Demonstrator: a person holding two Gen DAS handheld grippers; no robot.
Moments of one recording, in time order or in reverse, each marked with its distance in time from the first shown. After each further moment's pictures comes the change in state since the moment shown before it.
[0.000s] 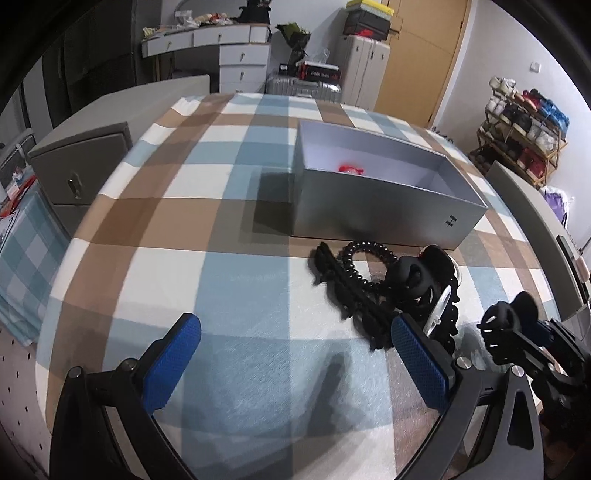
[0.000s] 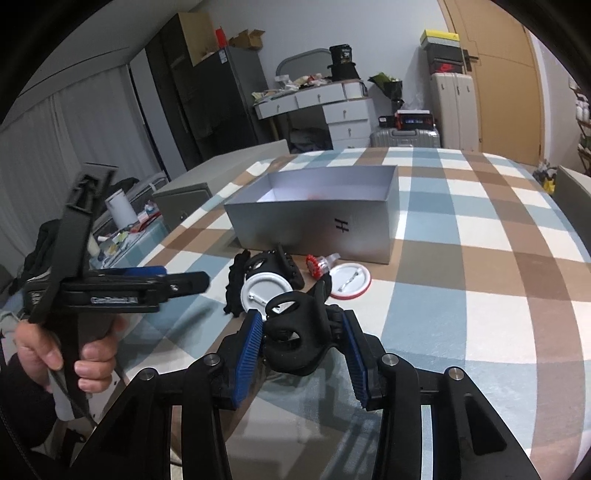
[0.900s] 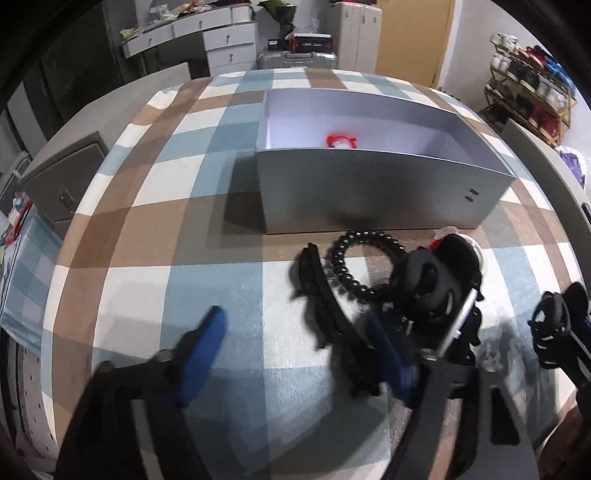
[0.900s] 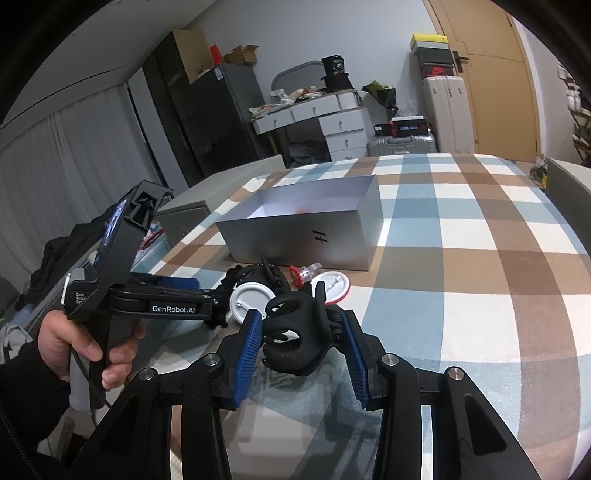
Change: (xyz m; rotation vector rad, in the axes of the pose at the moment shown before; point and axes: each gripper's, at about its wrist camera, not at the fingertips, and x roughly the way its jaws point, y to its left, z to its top) left arm 0.024 -0.026 0.009 0.106 0.113 0.088; right arm -0.014 -0.018 -0.003 0.040 -0.047 0.036
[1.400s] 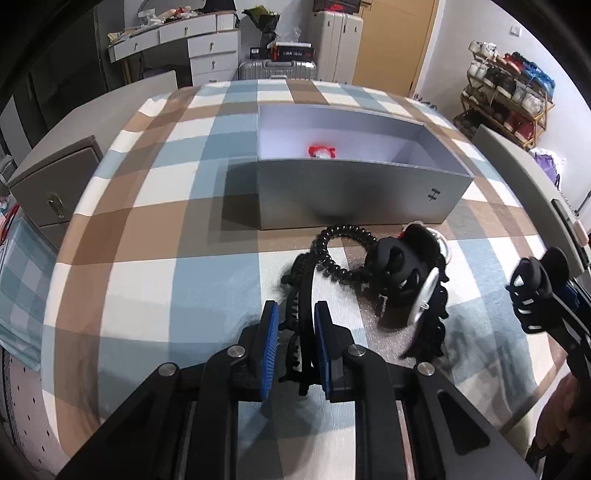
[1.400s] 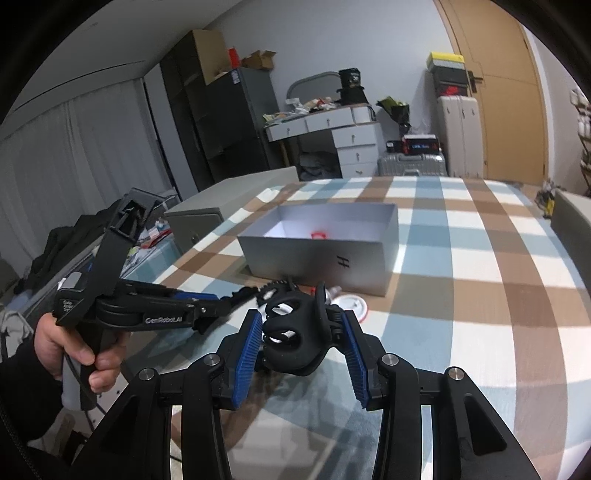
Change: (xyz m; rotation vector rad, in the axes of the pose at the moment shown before) left arm -0.025 0.010 -0.007 0.011 -0.037 -0.095; right arm -0.010 0.025 0.014 -0.081 -0.042 -0.001
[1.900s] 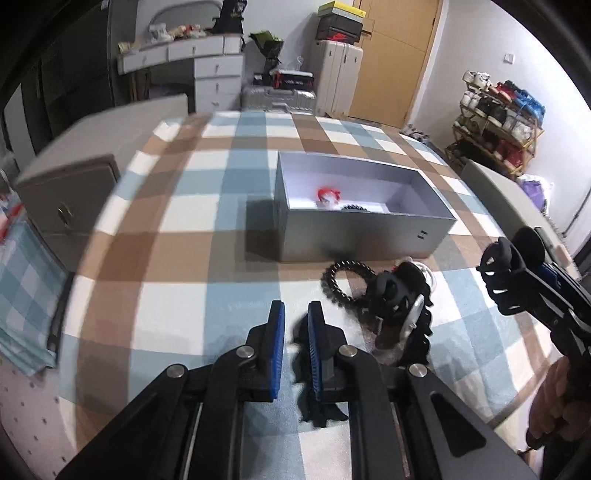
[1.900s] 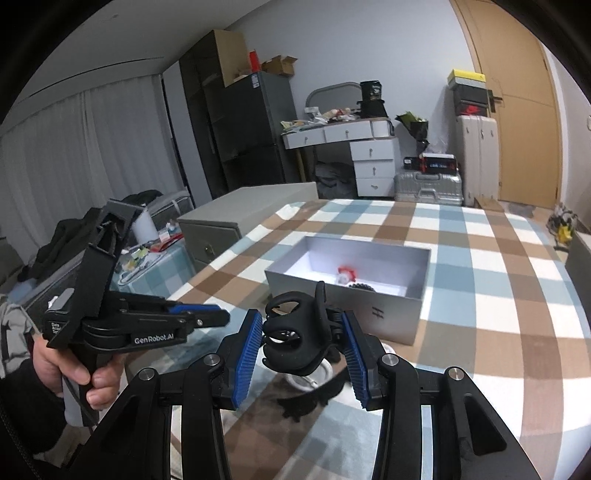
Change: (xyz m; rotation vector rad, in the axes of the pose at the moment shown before) left arm -0.021 0.023 0.004 -0.043 -0.089 -0.078; right arm 0.015 0.026 0.036 -0.068 -0.021 0.034
